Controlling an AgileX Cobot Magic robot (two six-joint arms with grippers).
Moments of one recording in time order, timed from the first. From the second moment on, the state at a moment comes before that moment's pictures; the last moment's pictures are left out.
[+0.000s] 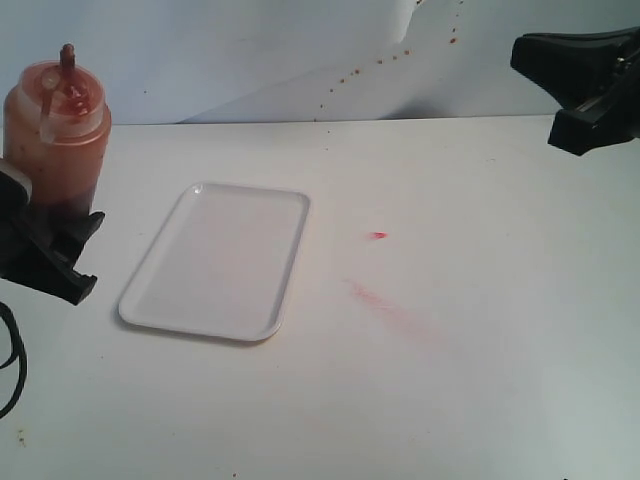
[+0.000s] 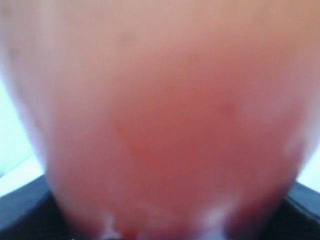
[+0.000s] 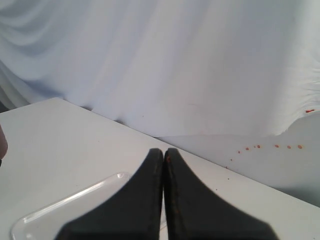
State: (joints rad) left arm -0.13 1.37 -0.40 0.13 -0.52 0.41; right arm -0.02 1.24 -0.69 -1.16 -0.79 0.97
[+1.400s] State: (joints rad) left arm -0.13 1.37 -0.40 0.13 -0.50 0.45; right arm -0.02 1.24 -0.69 -1.17 -0.78 0.97
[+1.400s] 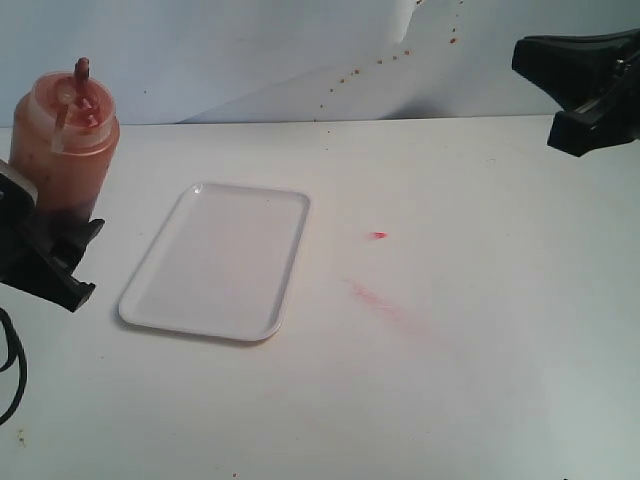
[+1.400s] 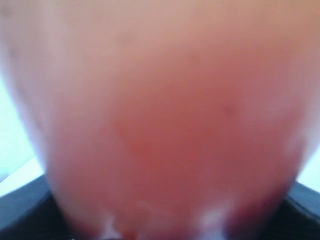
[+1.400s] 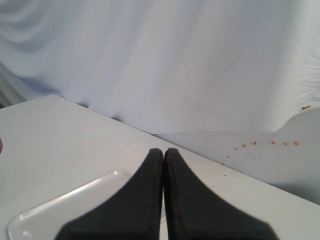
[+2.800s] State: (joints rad) left arm -0.13 1.44 -0.49 -0.17 -0.49 0.72; right arm 0.19 1.30 -0.75 -1.08 -0.64 0.78
